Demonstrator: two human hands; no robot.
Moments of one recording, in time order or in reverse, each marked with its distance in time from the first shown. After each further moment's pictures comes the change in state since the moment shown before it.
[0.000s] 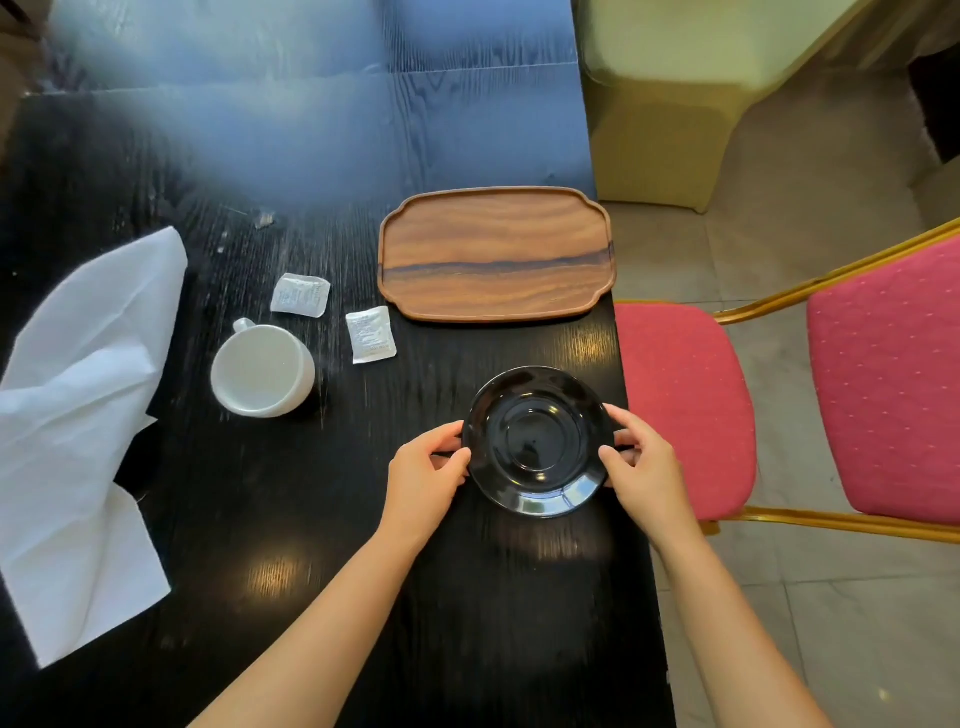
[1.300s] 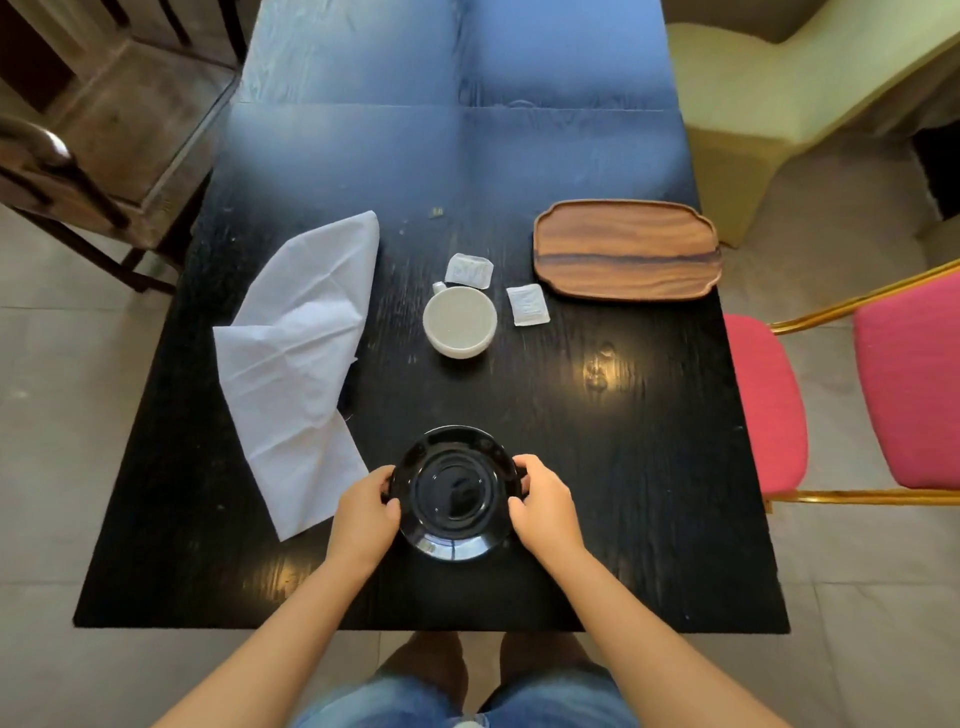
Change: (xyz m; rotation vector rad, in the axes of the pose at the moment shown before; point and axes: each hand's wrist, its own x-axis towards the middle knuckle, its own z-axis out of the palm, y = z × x) left_hand -0.095 -0.128 -0.220 0.321 0.067 -0.064; right_hand -0.168 -0.074 0.218 -0.284 -0.241 -0.004
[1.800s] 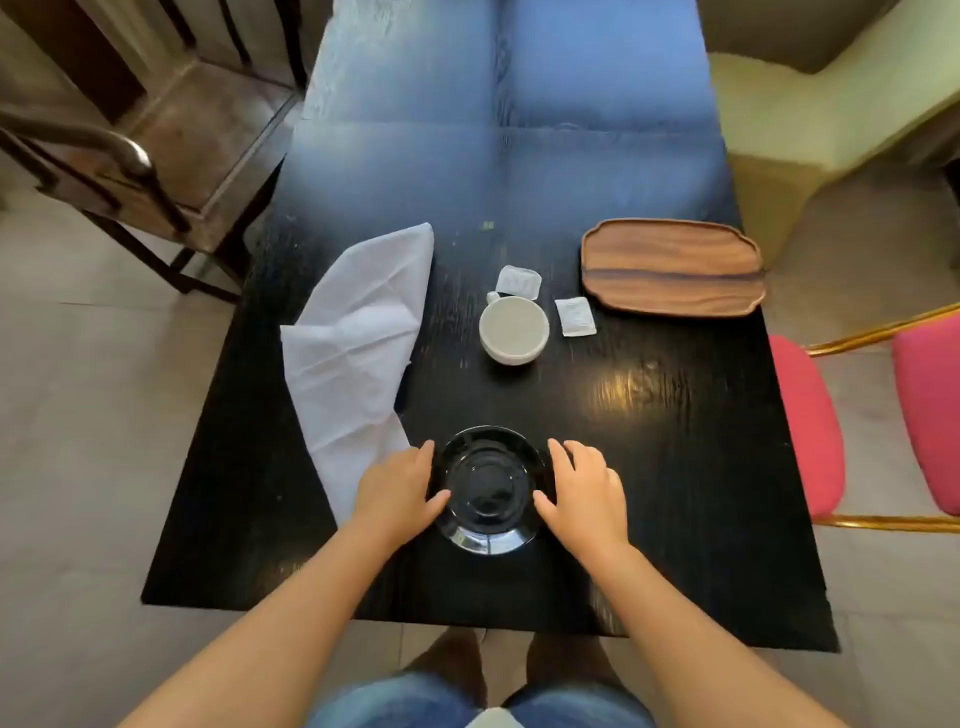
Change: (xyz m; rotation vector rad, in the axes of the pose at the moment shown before) left_hand 0.016 -0.012 -0.040 0.674 -0.078 0.316; right_hand -0.007 -0.025 0.004 -0.682 0.168 -0.278
